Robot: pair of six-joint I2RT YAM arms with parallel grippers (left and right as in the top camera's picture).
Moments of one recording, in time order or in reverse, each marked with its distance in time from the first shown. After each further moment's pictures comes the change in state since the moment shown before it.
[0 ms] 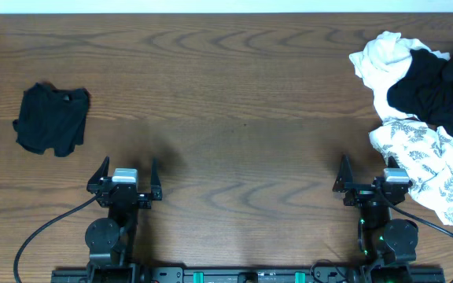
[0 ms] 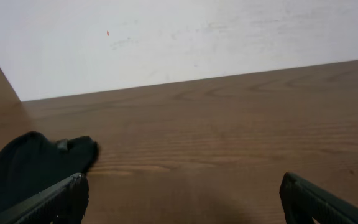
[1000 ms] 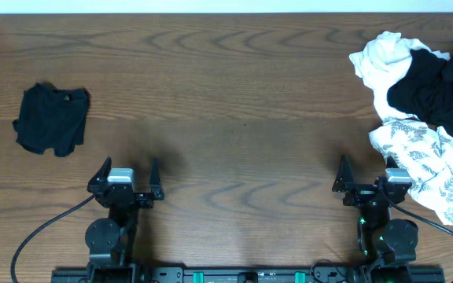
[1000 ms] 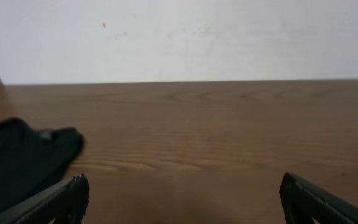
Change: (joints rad) left arm 0.000 0.000 0.002 0.002 0.019 -0.138; right arm 0.000 0.000 0.000 0.000 -0.009 0.055
